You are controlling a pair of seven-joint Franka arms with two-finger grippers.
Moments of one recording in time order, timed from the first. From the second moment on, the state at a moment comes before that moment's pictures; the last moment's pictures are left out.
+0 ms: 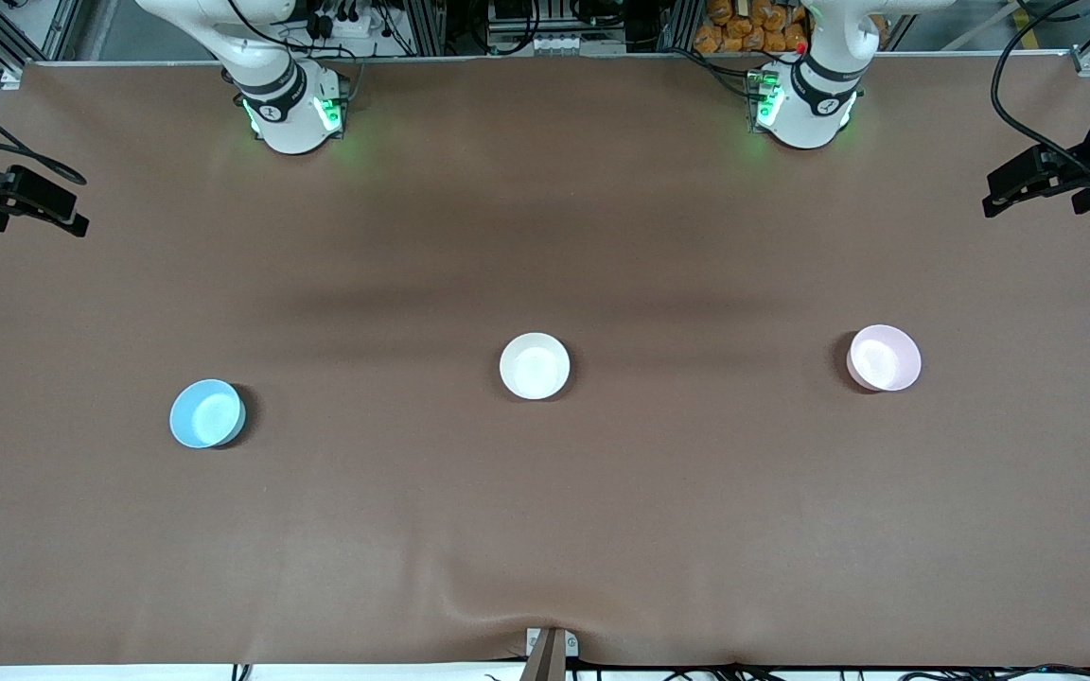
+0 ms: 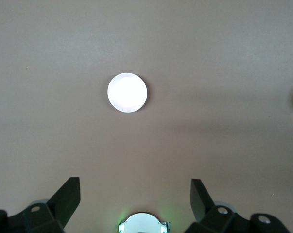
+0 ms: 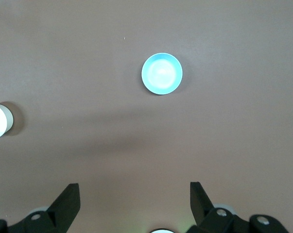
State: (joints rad) left arm -0.04 -0.03 0.00 -1.52 0.01 1.40 -0.07; right arm -0.09 -0.05 0.04 -1.57 0.05 1.47 0.06
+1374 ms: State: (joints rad) left arm 0.02 0.12 0.01 -1.56 -0.01 1.48 0.01; right arm -0.13 0.08 0.03 -1.58 0.05 1.59 0.05
